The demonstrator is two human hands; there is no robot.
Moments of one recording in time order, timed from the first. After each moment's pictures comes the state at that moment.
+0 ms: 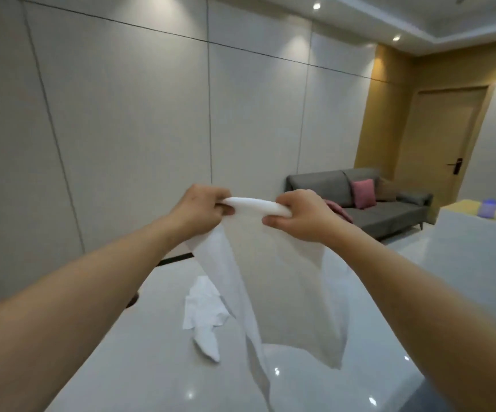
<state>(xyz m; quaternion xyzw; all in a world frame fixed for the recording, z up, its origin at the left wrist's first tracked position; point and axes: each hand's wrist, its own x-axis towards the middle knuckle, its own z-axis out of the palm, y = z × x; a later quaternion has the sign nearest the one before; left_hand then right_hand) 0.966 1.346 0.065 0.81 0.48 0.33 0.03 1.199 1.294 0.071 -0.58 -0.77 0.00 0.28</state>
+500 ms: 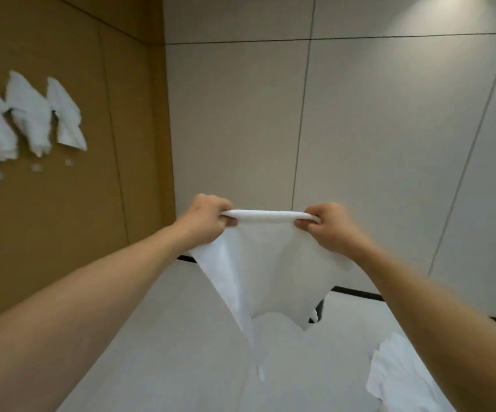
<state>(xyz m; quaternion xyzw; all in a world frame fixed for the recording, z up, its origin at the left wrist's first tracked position) 0.449 1.306 0.065 0.58 0.76 0.30 -0.07 0.677 1.456 0.067 -0.33 -0.89 0.17 0.27</state>
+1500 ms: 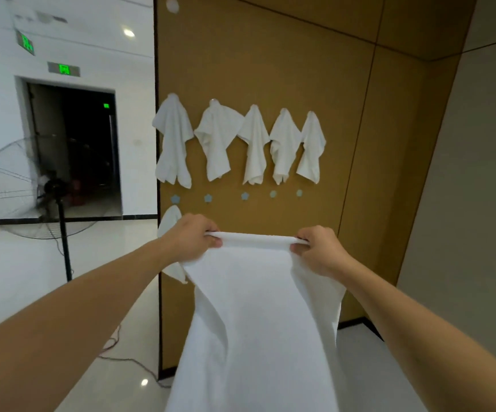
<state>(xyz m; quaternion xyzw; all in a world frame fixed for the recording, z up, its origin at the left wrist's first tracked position) 0.006 1.141 0.050 0.15 0.95 0.24 -0.16 0.032 1.431 0.055 0.10 -0.95 0.26 0.15</state>
